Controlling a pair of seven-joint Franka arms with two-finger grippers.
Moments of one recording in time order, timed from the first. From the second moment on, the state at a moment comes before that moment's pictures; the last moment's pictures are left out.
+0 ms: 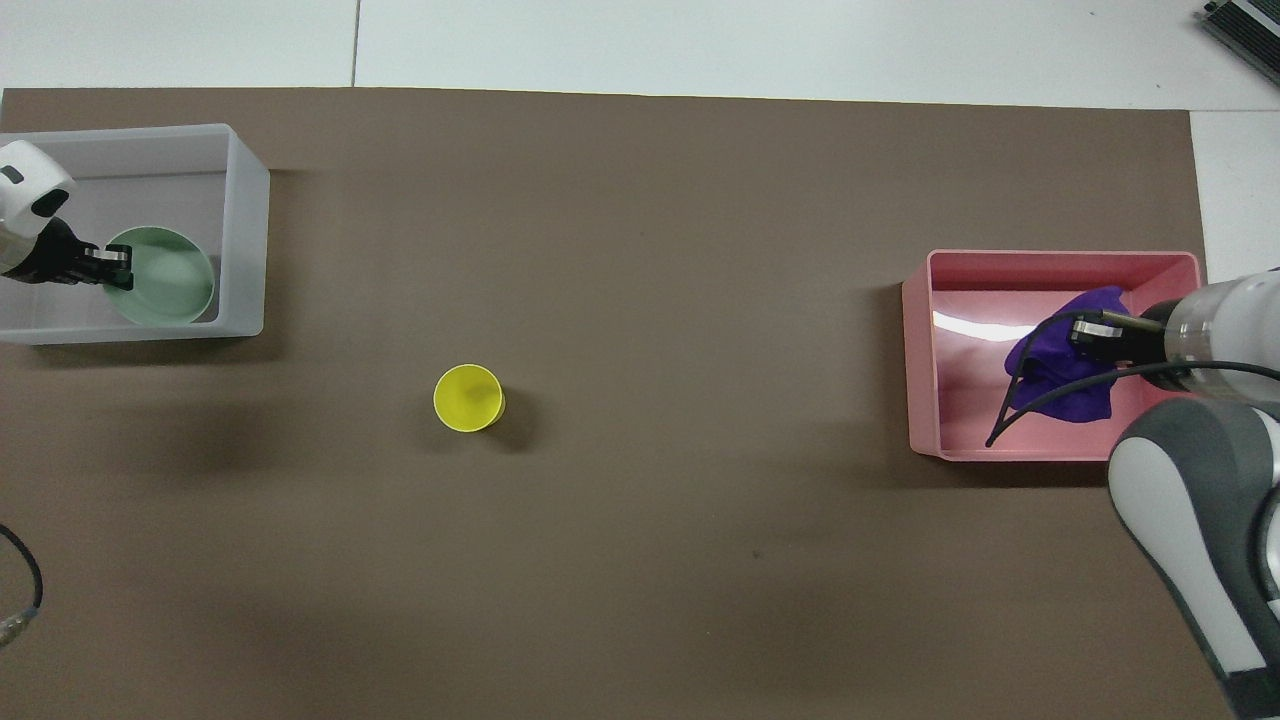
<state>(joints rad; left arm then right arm) 0.28 0.51 -0.07 -1.58 0.05 2.10 0.19 -0.13 -0.09 0.05 -2.09 -0.09 2.11 0.31</state>
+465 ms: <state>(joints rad) 0.26 0.53 -0.07 -1.58 0.05 2.10 0.19 -0.16 0.02 0.05 -2.07 -0.08 2.21 0.30</state>
